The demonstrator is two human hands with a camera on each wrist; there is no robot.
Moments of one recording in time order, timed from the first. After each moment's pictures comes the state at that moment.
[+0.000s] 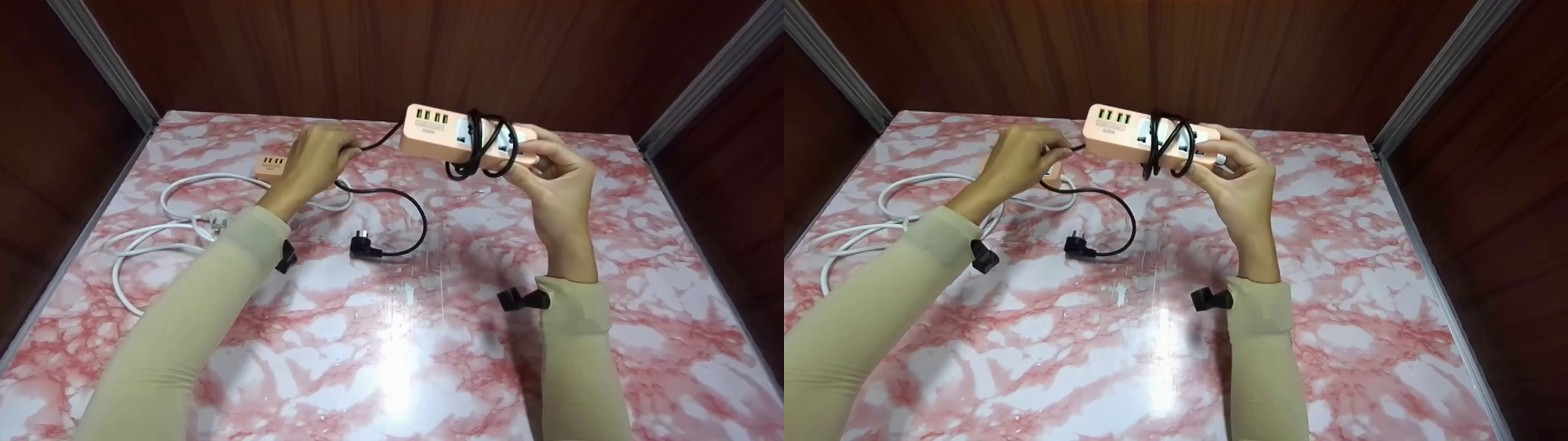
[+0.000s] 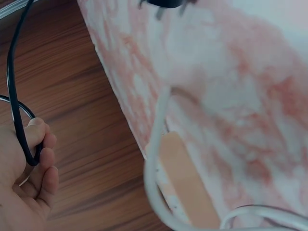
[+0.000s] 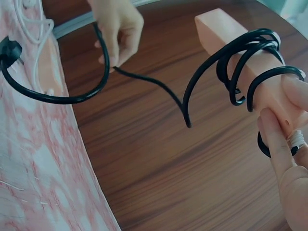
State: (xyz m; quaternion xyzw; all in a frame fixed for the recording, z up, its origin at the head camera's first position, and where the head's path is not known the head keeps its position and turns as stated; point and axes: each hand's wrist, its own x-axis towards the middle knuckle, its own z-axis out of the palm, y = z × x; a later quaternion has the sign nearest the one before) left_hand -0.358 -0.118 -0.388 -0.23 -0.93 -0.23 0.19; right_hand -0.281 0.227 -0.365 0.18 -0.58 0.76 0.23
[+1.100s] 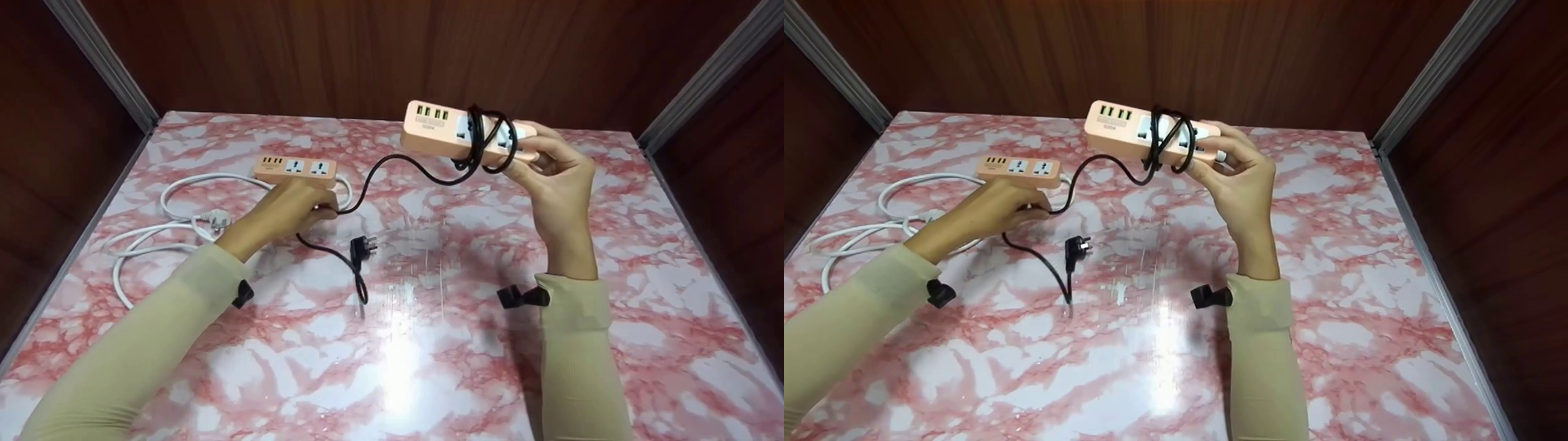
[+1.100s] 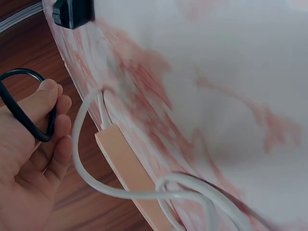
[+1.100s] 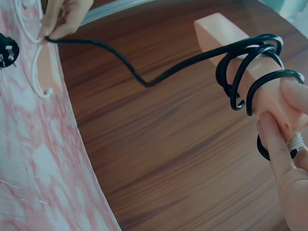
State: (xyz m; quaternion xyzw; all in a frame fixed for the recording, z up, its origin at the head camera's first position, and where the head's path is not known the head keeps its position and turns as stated) left_hand -0.313 -0.170 -0.431 -0.37 -0.91 -0.18 0.06; right_hand -0.280 0.225 -0.368 0.18 -0.59 0.75 0.23
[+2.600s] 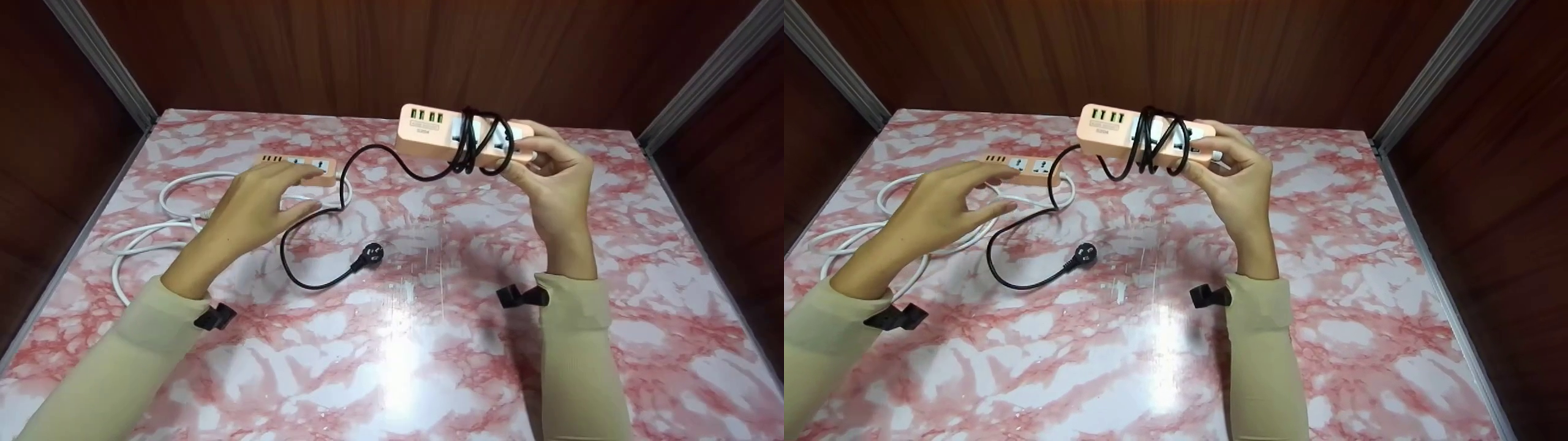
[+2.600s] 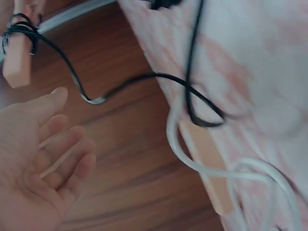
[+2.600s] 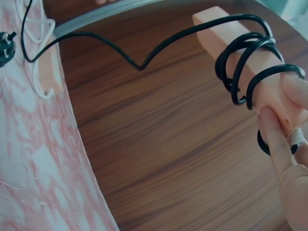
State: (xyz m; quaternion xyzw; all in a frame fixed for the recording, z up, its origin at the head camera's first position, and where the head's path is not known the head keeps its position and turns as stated) left_hand -0.250 -0.180 -0.377 -0.29 -0.91 -0.24 0.19; right_hand -0.277 0.221 -0.367 0.19 -0.59 0.75 0.23
